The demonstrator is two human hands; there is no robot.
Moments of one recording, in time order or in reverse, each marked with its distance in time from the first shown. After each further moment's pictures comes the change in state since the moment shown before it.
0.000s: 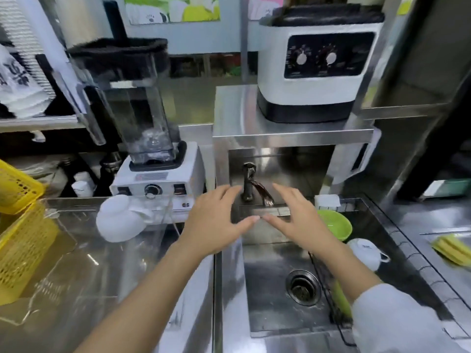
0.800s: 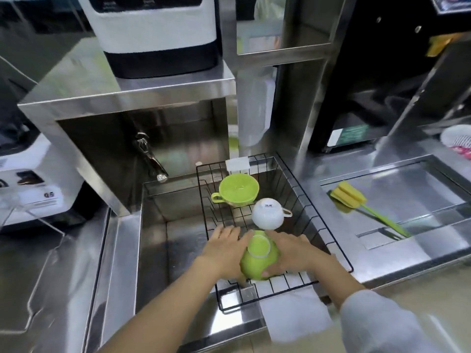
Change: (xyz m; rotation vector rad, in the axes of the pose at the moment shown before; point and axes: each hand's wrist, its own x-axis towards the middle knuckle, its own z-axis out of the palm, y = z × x) left_hand 0.011 0.162 0.223 0.318 -0.757 0.241; right_hand -0.132 0.217 -0.045 -0.175 -0.678 0.436
